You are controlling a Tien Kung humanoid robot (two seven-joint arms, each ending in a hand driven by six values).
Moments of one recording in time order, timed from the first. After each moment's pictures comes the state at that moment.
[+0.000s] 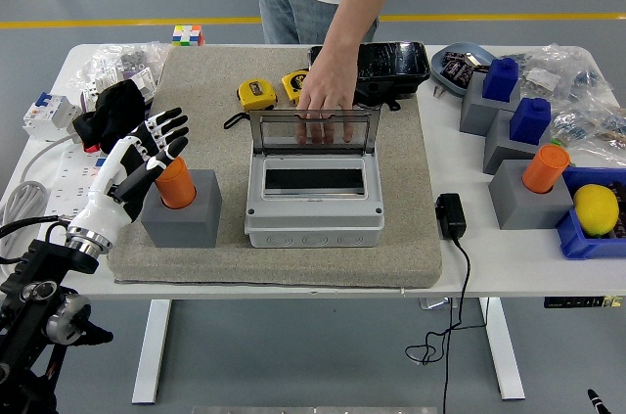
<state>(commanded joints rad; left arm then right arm) -0.07 0.07 -1.46 -1.31 1.21 -0.17 -0.20 0.09 -0.12 1.21 0.18 -1.02 -0.16 0.01</state>
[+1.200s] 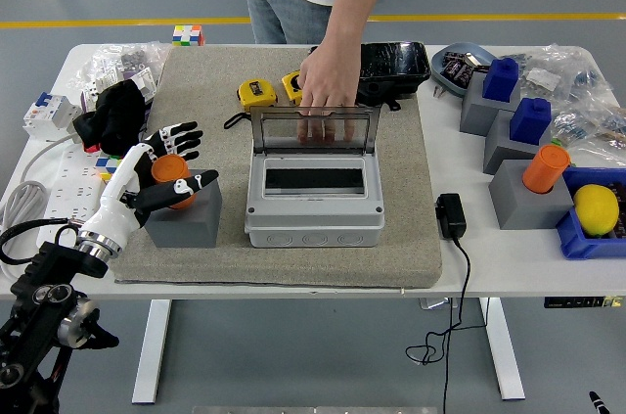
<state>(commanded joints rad) -0.07 0.07 -1.42 -1.29 1.28 -0.14 -0.20 0.09 -0.12 1.21 0.18 -1.01 -0.16 0.01</state>
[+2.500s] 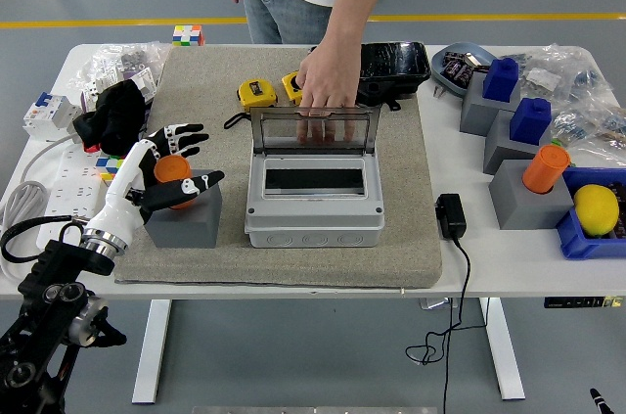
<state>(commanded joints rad) -0.08 0.05 -1.40 -1.29 1.32 -0.09 -0.21 0.09 -0.12 1.22 0.18 -1.01 -0.16 0.00</state>
